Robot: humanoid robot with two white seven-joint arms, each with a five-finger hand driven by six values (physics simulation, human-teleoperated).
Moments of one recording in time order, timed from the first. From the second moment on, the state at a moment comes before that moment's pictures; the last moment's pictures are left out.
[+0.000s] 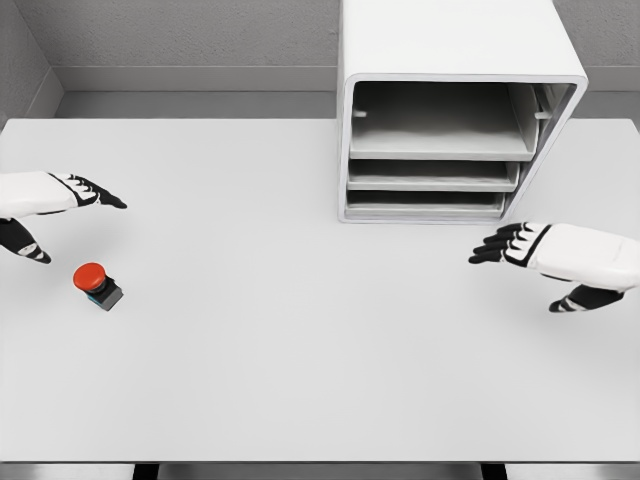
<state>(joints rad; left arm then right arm) -0.68 1.08 -0.72 -1.34 -0.15 -0.61 -0.61 -0.12 -1.03 0.18 -1.76 0.17 -0.61 0.61</state>
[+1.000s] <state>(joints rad) -0.67 1.12 -0.87 -1.45 -0.17 -0.61 -0.61 -0.59 -0.81 0.45 -1.68 0.19 -0.53 0.61</state>
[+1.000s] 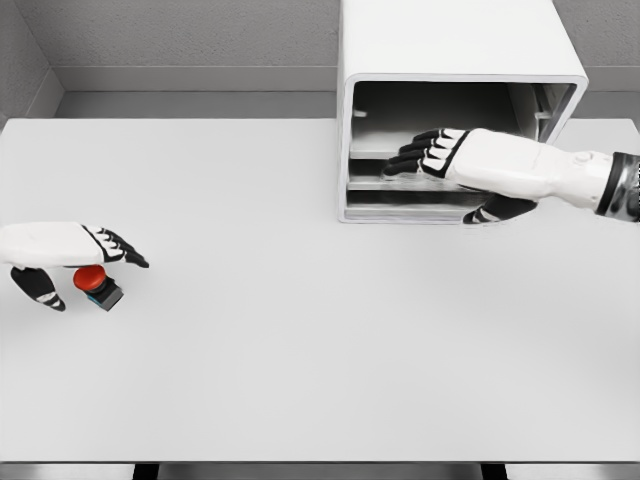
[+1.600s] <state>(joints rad) -0.67 1.12 -0.86 -1.50 -0.21 -0.61 -0.61 -0.70 -0.65 0.53 -1.46 0.32 -0.42 0.61</state>
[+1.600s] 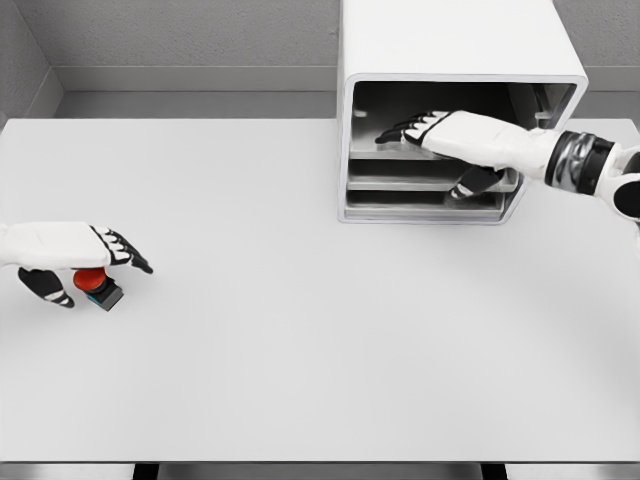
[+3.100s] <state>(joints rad) -0.72 1.15 -0.86 -1.59 -0.22 -0.61 -0.61 -0.52 -0.88 0.47 -1.70 0.36 -0.61 0.61</state>
